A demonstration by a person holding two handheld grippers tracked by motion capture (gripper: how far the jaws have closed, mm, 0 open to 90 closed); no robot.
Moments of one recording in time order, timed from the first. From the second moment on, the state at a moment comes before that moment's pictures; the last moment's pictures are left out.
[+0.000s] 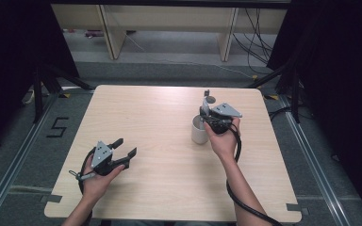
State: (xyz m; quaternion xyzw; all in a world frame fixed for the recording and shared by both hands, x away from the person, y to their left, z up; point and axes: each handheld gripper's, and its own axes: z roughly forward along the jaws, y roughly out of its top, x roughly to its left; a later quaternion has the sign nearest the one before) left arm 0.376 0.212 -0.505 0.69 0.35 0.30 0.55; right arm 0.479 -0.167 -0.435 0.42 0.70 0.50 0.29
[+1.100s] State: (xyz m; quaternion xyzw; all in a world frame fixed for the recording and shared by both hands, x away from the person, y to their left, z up) left arm 0.376 0.213 -0.505 0.69 0.35 0.30 0.55; right arm 0.476 -0.168 -0.434 0.42 0.70 0.50 0.29
